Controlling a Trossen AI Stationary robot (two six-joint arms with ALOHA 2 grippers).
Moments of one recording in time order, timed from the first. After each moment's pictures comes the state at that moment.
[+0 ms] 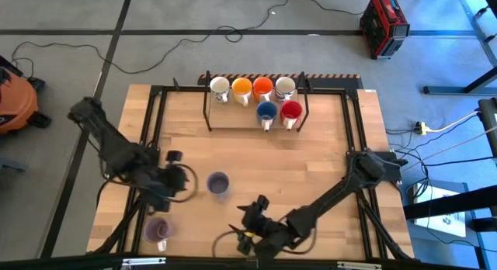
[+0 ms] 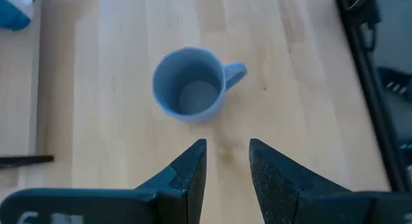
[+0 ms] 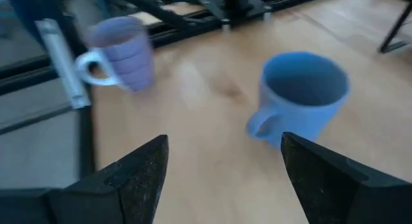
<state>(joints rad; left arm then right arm) -0.73 1.19 1.21 -1.11 -0.39 -0.51 0.64 2.15 1.73 -0.31 0.79 0.74</state>
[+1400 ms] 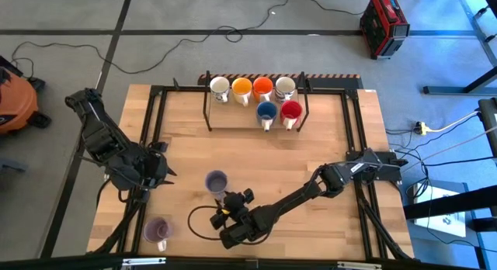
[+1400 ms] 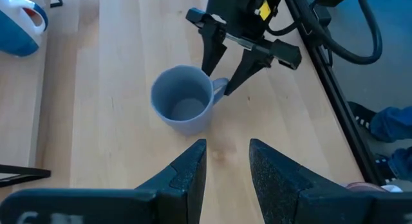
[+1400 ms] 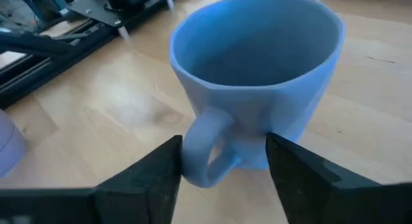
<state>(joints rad) -0.85 0.92 1.11 -1.11 -0.45 -0.52 0.50 2.57 2.16 -0.57 0.94 1.19</state>
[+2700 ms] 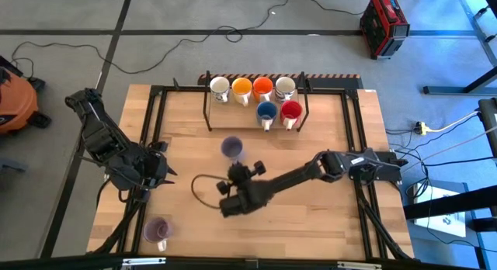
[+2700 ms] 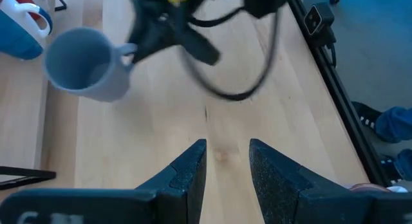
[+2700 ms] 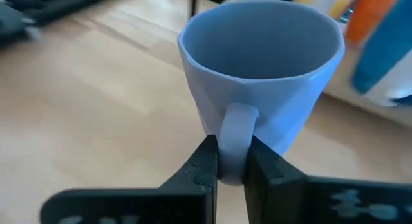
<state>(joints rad) -0.85 0.92 1.11 -1.11 -0.46 -0.51 0.35 2.48 2.20 -1.09 1.03 1.28</state>
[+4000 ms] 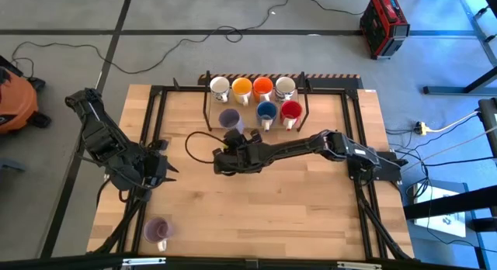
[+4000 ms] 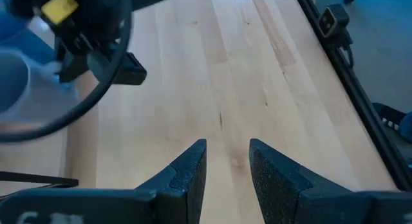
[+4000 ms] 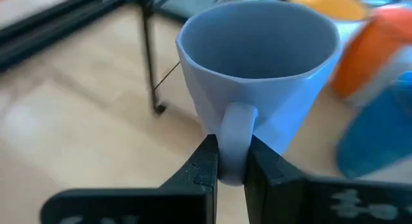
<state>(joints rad) -0.85 0.92 1.11 -1.11 -0.52 -0.46 0.13 2.33 2.10 -0.88 0.92 0.96</state>
